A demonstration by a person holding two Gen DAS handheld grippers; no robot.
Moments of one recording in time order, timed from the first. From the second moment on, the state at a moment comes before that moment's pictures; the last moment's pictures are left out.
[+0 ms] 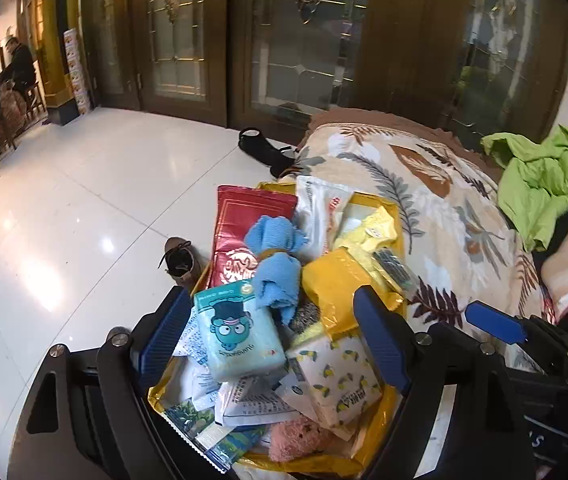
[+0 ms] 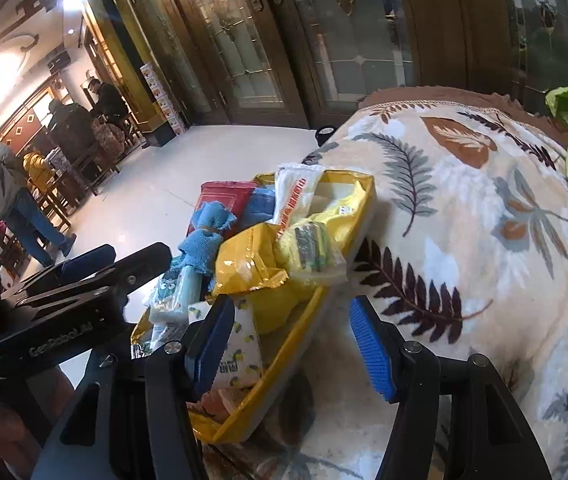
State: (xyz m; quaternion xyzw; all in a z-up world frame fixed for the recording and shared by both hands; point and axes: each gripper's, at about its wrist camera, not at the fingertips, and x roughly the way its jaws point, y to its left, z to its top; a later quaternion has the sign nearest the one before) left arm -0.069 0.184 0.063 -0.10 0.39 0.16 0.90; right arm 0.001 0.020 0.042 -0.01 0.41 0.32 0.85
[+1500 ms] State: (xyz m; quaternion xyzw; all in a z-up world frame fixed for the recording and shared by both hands) left arm -0.066 0.194 0.043 -0.09 0.42 0.19 0.88; right arm 0.007 0.058 0.012 -0.05 0.45 0.28 0.85
